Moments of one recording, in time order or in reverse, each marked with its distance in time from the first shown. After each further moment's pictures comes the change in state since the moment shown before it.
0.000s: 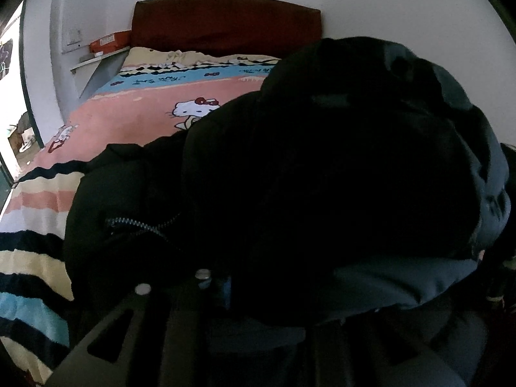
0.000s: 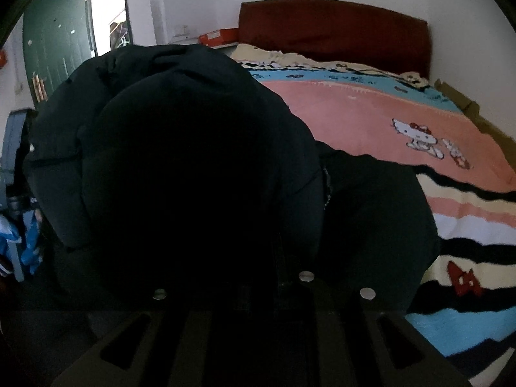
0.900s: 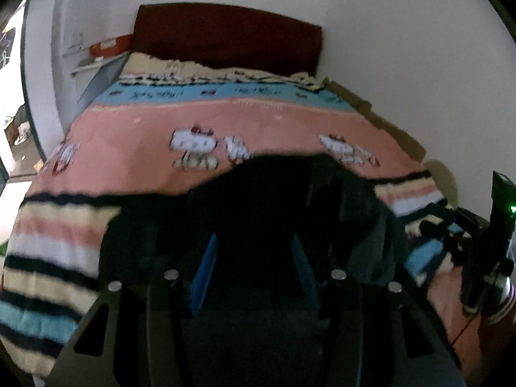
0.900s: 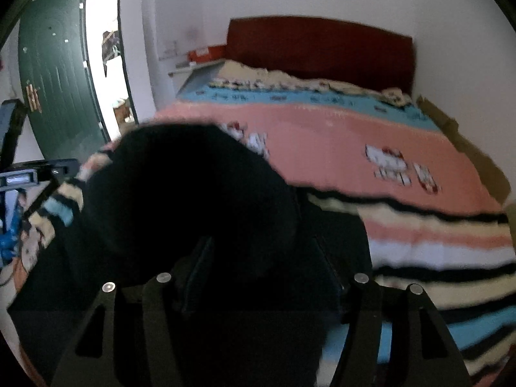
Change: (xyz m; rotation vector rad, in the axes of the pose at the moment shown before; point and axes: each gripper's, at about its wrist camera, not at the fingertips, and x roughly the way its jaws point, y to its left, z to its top) left arm -0.051 0.005 0.101 -0.058 -0.019 -0.062; right arm -0.069 -0.011 0.055 0.006 -0.056 -0.054
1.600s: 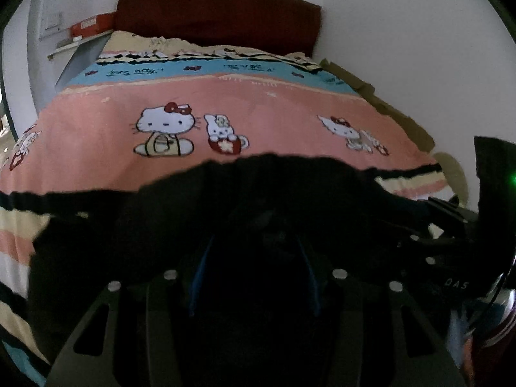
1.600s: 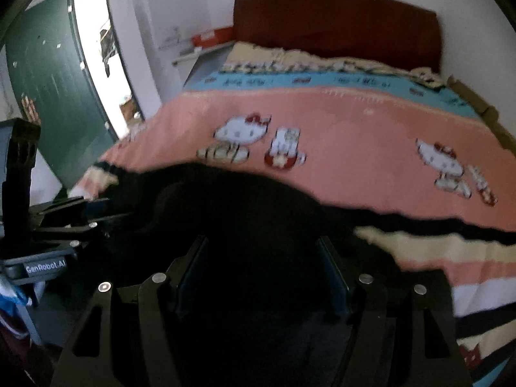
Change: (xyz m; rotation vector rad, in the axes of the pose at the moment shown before) left arm 0.120 -0.005 -0.014 0.008 0.076 -0.040; right arm 0.134 0.034 0.049 0.048 0.121 0.096
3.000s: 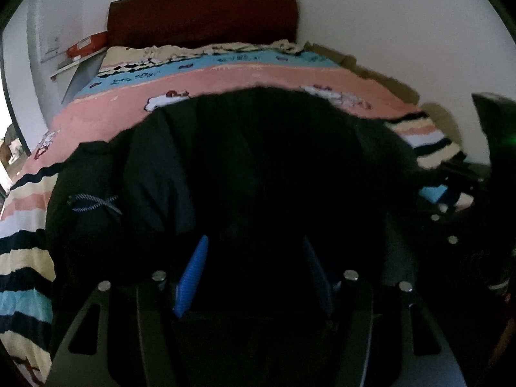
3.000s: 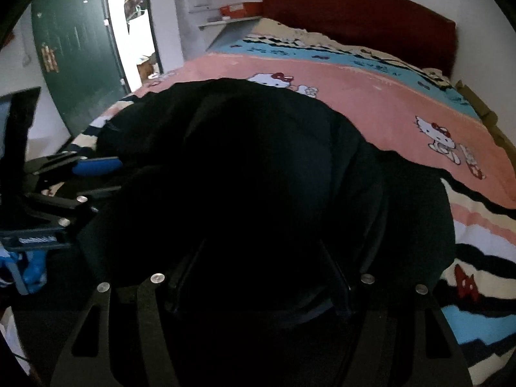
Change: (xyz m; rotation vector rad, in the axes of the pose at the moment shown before) left arm -0.065 -0.038 -0.109 0.127 0.031 0.070; right arm -0.070 0.042 -0.111 -0.128 0.086 -0.011
